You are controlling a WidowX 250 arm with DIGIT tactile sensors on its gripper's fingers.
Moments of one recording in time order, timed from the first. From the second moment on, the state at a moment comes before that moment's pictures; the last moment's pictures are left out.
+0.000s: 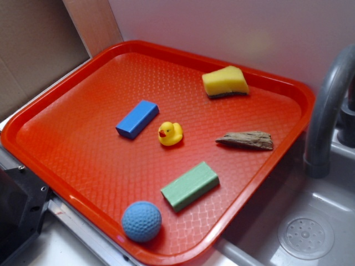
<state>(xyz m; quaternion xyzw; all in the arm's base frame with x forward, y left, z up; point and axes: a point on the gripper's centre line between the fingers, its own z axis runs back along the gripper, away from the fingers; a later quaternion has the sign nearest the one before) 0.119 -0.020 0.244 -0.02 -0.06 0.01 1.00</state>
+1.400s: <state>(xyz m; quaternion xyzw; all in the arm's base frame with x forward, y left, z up) 0.130 -0.038 0.215 0.01 -0.04 -0.08 1.00</state>
